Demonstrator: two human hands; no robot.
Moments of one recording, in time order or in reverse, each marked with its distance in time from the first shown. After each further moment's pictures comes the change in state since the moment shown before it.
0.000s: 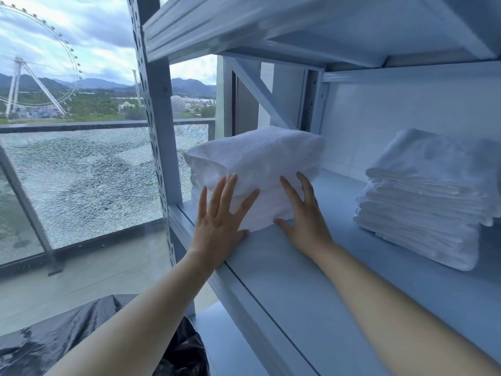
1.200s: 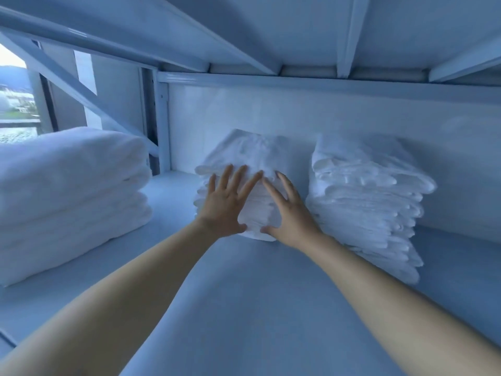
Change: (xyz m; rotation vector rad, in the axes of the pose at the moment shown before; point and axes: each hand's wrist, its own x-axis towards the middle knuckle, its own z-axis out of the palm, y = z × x) left_hand 0.135 0.267 0.028 -0.415 -0.258 0.419; right_hand -0.103 0.132 -0.215 -0.427 -0.040 0.278
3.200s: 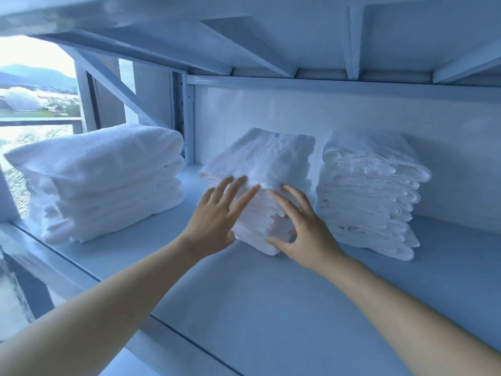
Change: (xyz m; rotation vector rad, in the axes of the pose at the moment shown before) left_hand -0.113 -0.005 -0.048 0.040 0.232 0.120; right_hand -0.087 -0.073 -0.034 0.208 0.034 -0.081
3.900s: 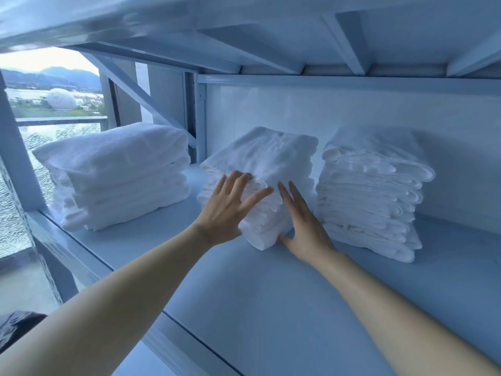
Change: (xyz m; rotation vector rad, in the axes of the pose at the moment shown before) left_hand 0.023 0.021 -0.010 0.038 -0.006 0.049; right_hand 0.002 0.033 0.007 0.012 -0.034 0.033
